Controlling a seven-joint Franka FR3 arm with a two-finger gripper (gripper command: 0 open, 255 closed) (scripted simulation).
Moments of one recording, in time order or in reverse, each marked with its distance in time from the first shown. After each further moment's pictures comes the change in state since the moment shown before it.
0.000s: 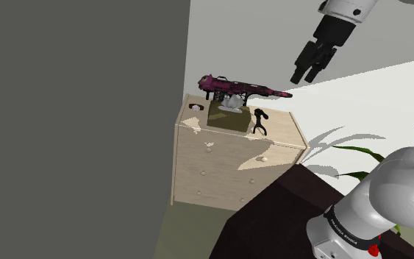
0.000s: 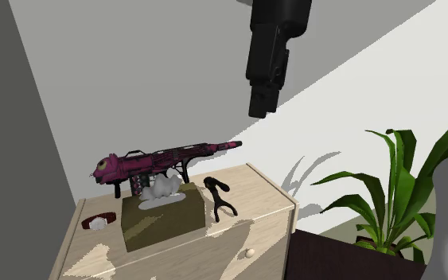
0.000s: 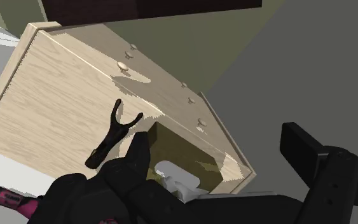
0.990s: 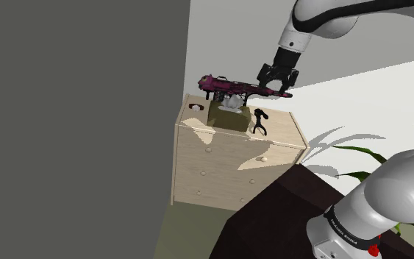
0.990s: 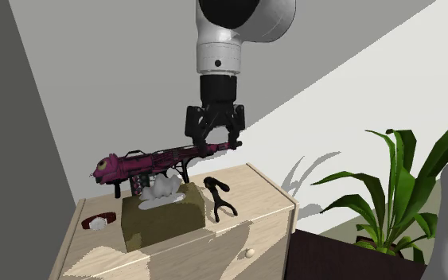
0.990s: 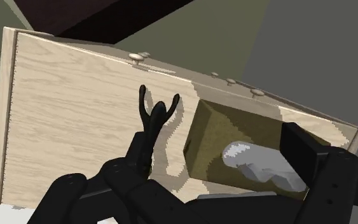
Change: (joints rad) arm -0.113 0.449 -0.026 0.081 0.005 0.251 0.209
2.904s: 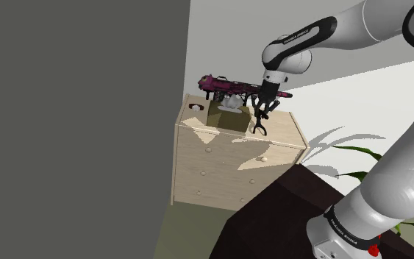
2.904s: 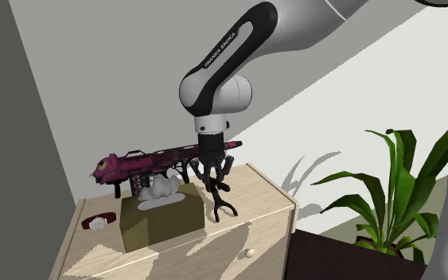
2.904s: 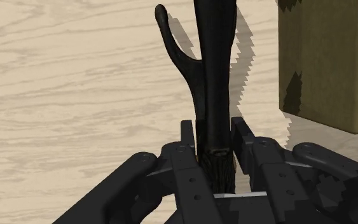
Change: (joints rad) arm -0.092 0.490 -0.077 0.142 0.054 0.227 0.147
